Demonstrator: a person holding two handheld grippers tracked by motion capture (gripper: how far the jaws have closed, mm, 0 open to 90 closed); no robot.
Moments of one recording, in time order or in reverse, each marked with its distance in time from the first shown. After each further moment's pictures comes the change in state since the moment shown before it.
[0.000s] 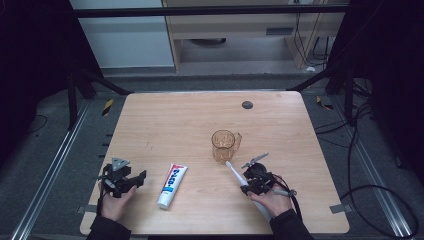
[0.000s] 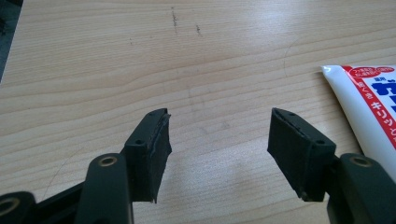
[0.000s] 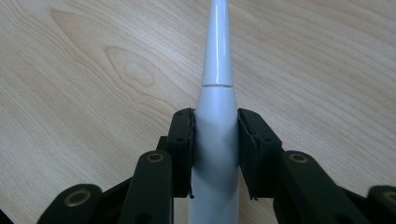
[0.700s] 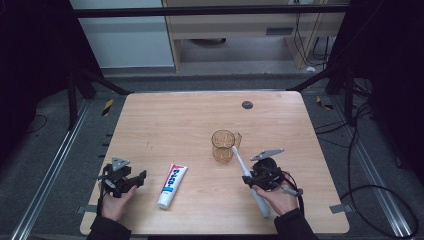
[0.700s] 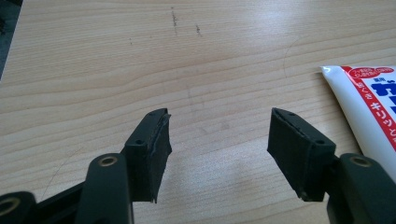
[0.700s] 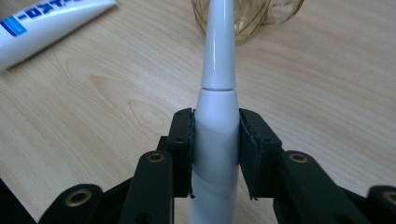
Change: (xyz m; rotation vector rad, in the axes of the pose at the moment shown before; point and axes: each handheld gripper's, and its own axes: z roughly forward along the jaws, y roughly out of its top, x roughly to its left) left arm 0.000 0.000 0.000 0.000 -0.001 -0.003; right arm -0.007 0.001 -0.036 -0.204 0.020 0.037
